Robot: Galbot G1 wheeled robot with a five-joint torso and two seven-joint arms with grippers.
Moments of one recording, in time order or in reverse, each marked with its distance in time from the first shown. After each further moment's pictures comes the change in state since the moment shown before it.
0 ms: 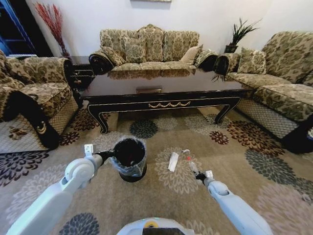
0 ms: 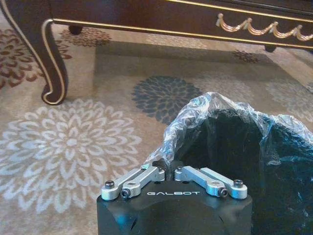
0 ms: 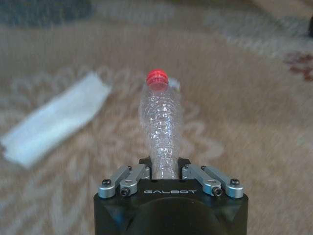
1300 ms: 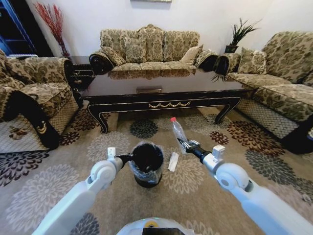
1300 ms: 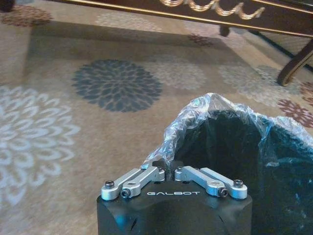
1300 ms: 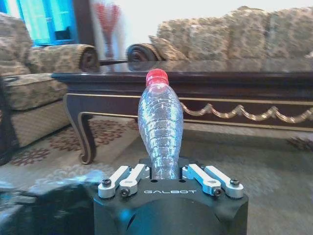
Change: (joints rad) left arm -0.194 -0.158 0.317 0.063 0.051 -0.007 -0.047; right arm -0.107 -0.295 0.127 0.884 0.348 -0.068 0.078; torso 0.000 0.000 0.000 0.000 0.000
